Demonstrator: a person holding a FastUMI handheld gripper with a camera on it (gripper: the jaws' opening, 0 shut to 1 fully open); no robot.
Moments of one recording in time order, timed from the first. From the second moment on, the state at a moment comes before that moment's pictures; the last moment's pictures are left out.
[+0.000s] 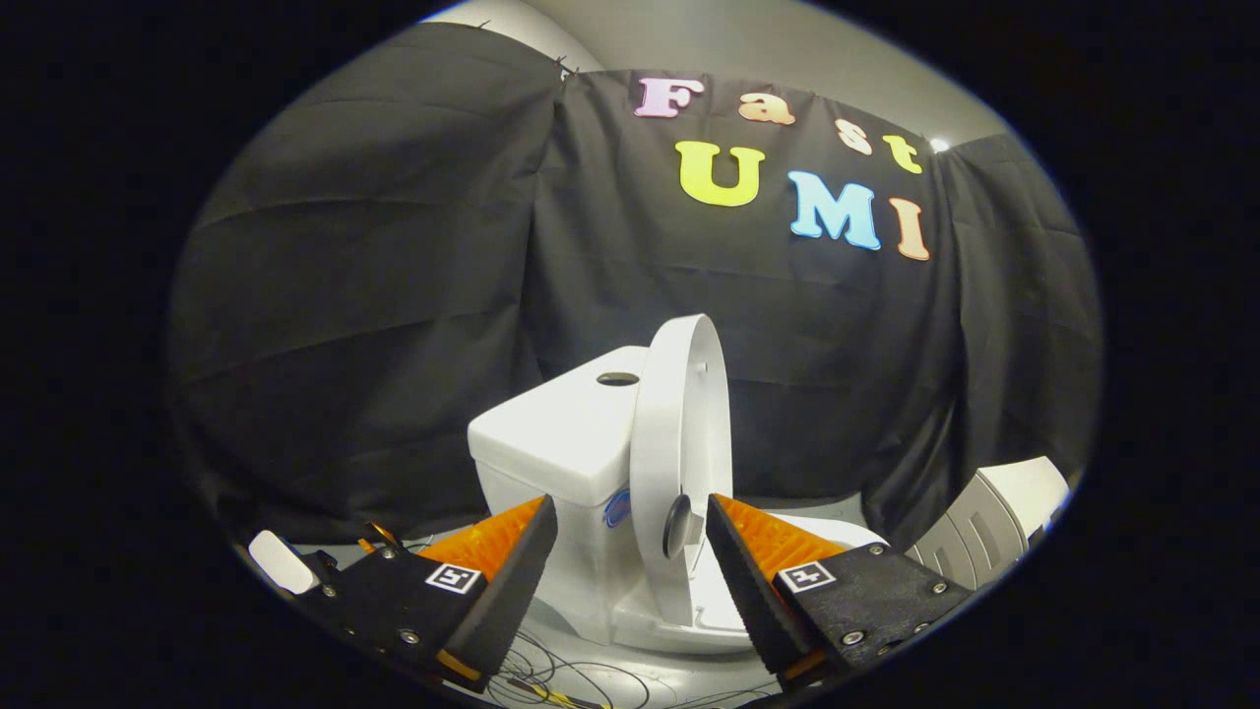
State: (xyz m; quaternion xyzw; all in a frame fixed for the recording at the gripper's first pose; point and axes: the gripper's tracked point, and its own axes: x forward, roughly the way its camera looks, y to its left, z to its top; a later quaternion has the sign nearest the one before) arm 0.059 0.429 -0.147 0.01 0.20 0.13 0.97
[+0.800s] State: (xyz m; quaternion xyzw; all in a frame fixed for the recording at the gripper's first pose) arm 0.100 0.243 -0.048 0.11 0.08 0.08 0.99
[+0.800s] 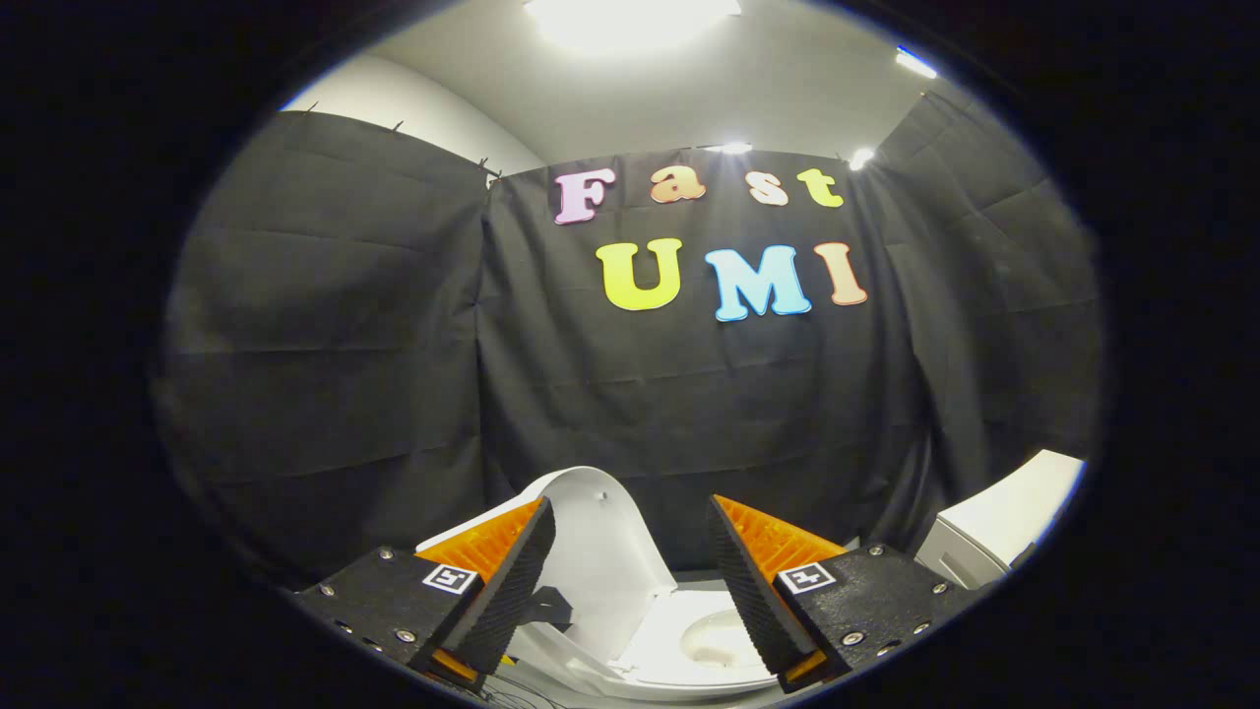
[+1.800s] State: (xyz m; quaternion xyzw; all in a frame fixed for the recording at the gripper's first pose) arm 0.093 0.040 -0.026 0.08 0.01 0.04 1.00
